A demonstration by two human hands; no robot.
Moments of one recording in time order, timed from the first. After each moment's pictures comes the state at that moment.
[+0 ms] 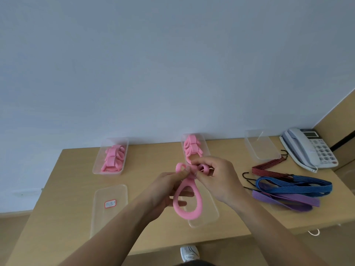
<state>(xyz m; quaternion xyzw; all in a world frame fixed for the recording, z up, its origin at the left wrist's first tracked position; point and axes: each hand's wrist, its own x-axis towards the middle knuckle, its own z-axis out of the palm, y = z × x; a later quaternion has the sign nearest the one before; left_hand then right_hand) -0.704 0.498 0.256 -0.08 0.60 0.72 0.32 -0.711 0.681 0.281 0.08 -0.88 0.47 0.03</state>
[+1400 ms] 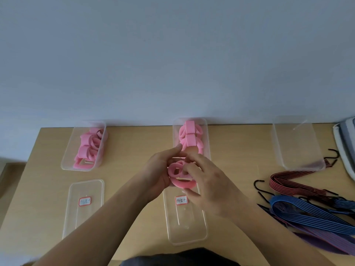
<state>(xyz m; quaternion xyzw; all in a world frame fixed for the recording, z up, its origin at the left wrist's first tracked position) -0.841 0.565 0.198 -0.28 0.52 0.75 0.31 -0.828 0.748 0.182 0.34 -0.87 0.34 -0.06</state>
